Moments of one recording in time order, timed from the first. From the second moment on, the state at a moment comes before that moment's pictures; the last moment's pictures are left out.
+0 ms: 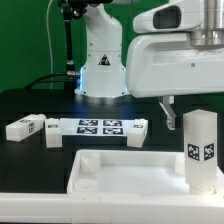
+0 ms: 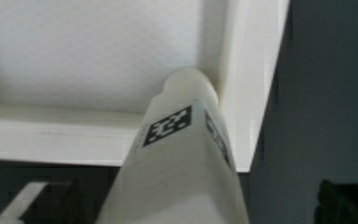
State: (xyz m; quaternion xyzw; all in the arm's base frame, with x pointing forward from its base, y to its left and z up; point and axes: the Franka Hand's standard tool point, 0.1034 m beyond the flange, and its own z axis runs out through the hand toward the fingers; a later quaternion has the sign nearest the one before) arm 0.657 0.092 0.118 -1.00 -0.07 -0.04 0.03
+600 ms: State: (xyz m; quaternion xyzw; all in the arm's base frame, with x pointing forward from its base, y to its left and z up) arm 0.659 0.086 0.119 -0.98 -0.22 -0.05 0.02
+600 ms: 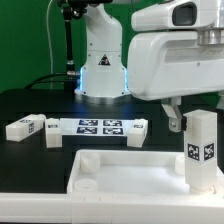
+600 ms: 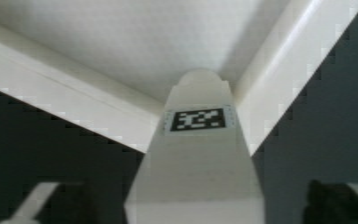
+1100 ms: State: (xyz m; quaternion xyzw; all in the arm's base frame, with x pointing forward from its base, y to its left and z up) arm 0.658 0.087 0.118 -0.98 -0.19 -0.05 0.02
